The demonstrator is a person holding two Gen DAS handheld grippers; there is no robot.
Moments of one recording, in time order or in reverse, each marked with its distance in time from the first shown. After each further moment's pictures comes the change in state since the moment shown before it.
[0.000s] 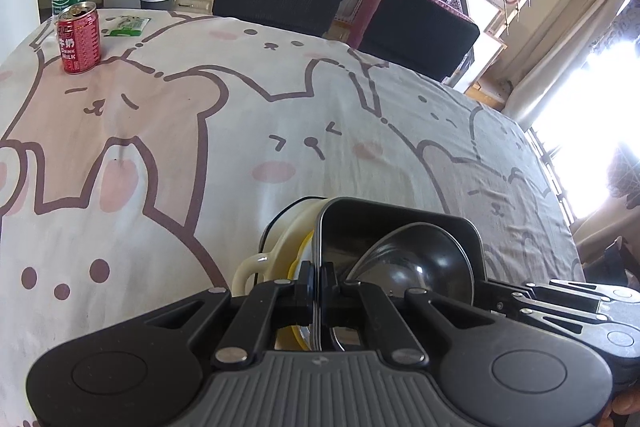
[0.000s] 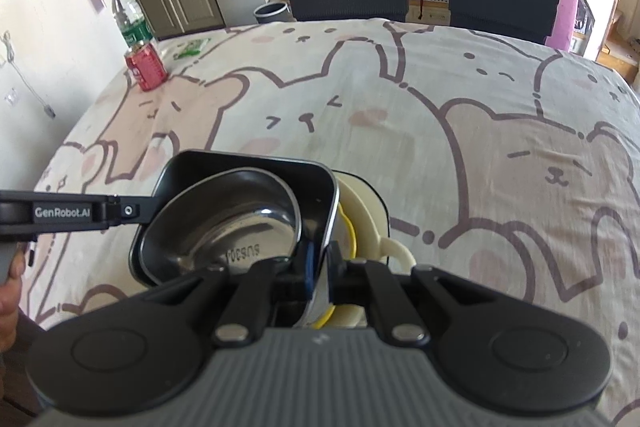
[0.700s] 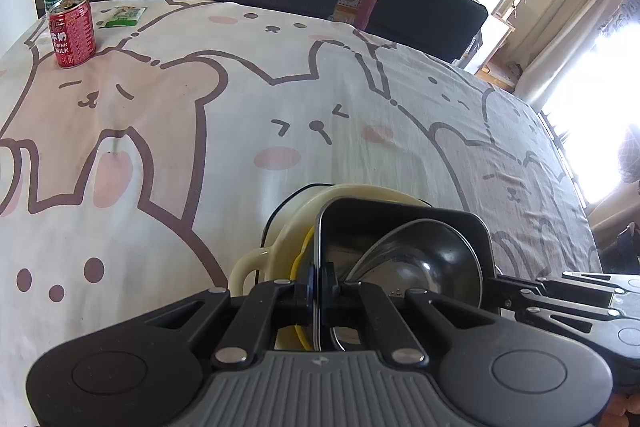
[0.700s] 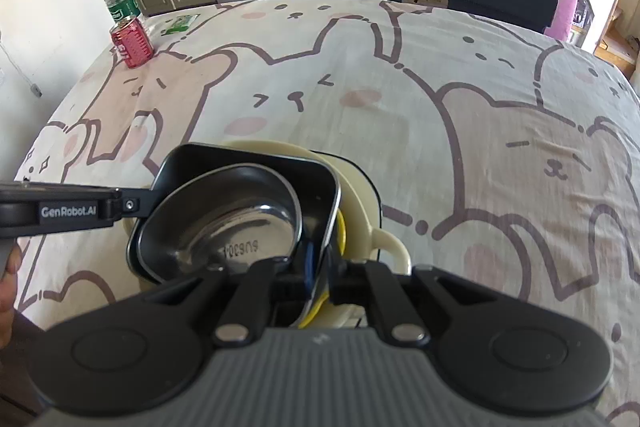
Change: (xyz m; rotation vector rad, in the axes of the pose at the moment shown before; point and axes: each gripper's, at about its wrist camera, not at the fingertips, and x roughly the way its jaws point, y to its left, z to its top) left arm 0.019 -0.004 0.000 0.017 0.042 0.038; right arm 0.016 0.001 0.003 -0.020 0.064 -0.033
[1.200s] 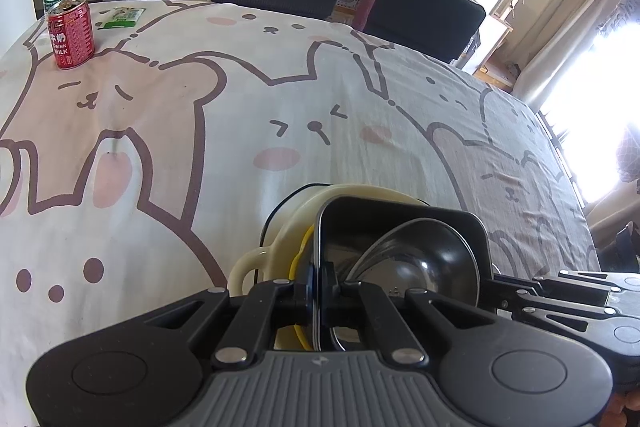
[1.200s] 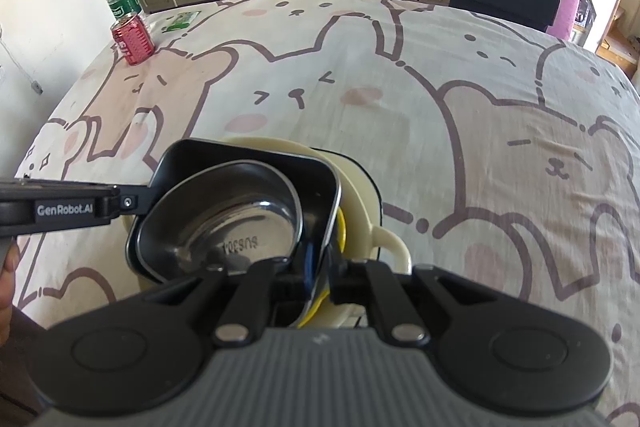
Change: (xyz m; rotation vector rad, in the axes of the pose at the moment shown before) left arm -0.001 0.000 0.000 0.008 0.000 -0.006; right arm 0.002 -0.001 0.000 -0.005 0.008 0.004
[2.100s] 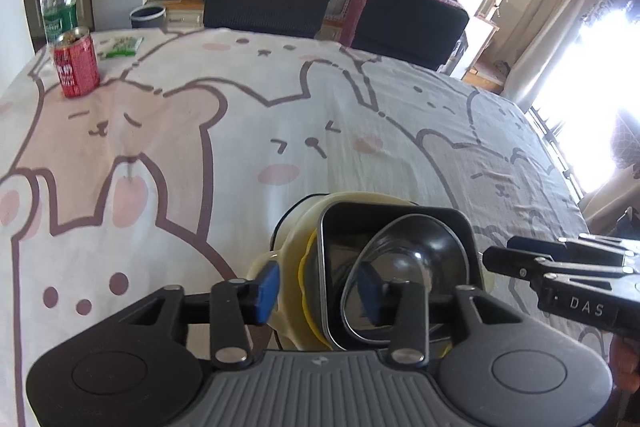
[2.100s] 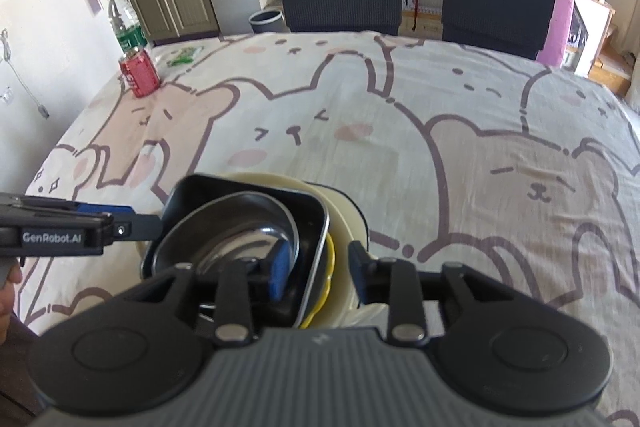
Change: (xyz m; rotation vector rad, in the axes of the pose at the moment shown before) left arm -0.034 -0.002 -0.005 0.074 -0.055 0.005; right arm -0.033 -0.006 -0.003 0.005 -0.116 -0.002
